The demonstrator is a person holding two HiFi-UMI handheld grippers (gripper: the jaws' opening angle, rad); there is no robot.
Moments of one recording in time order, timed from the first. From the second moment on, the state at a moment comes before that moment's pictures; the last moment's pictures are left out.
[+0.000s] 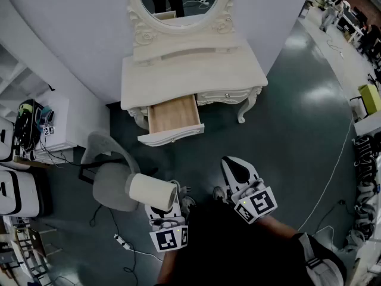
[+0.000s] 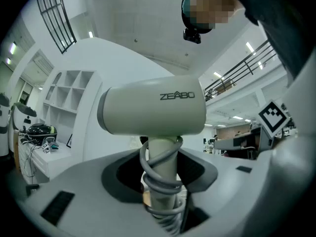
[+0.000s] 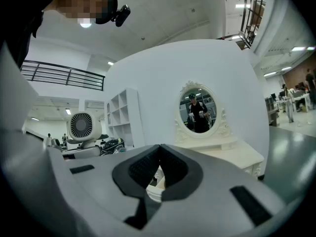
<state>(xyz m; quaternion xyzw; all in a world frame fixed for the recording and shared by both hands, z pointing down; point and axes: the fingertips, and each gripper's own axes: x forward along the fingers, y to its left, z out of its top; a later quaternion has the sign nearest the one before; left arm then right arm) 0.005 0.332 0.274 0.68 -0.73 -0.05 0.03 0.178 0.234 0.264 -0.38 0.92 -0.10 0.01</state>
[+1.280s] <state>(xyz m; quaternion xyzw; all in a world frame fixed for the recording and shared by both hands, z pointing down) -0.020 0.337 0.279 0.69 -0.72 -0.06 0.03 0.155 0.245 0.260 -0.38 0.92 -0.09 0.02</state>
